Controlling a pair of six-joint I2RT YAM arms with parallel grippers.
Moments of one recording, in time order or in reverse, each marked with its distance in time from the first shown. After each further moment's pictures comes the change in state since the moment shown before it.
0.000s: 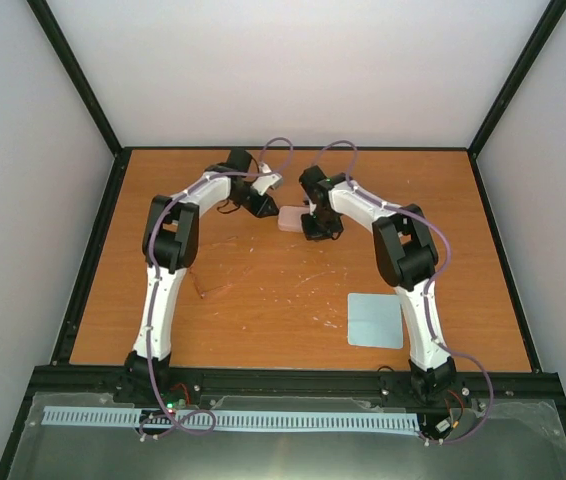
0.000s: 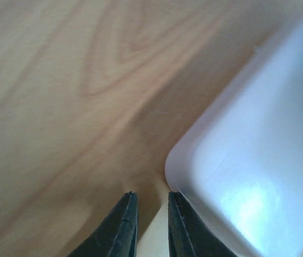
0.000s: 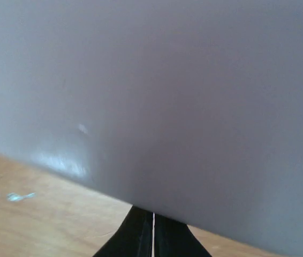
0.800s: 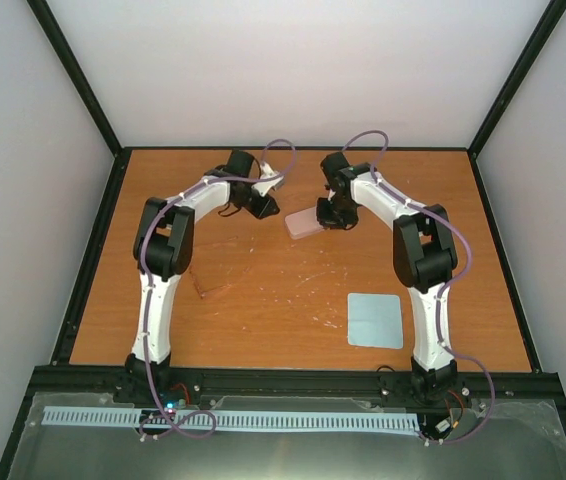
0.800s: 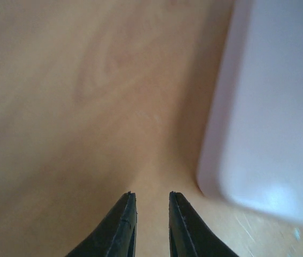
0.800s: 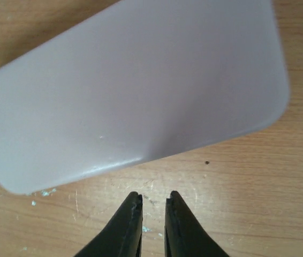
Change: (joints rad) left arm -0.046 -0.174 -0.246 0.138 -0.068 -0.041; right arm -0.113 -0.105 -0.038 0.002 -0.042 0.156
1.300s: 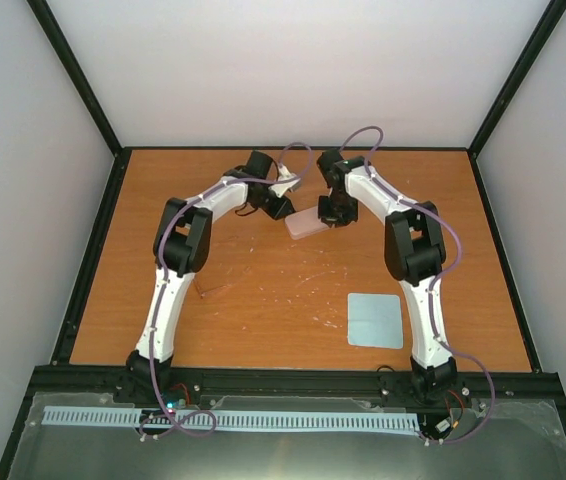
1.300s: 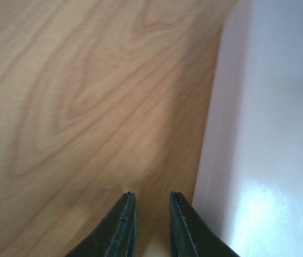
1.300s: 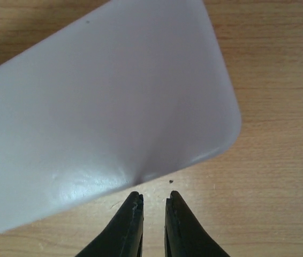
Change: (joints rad) left arm -0.055 0.180 0.246 -0.032 -0.003 -0.039; right arm 0.000 0.098 0.158 -0.133 0.082 0.034
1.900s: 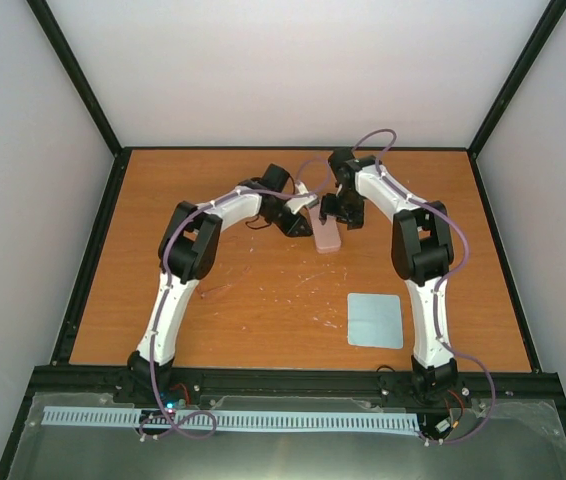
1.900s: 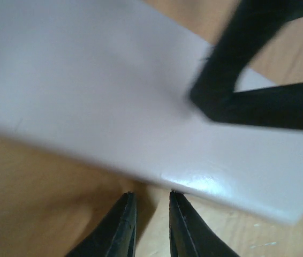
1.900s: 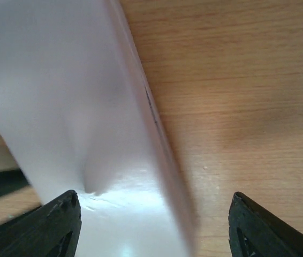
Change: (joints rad) left arm -0.095 -0.049 -0.103 -0.020 0.126 -0.003; right arm -0.050 -0.018 -0.033 0.005 -0.085 0.042
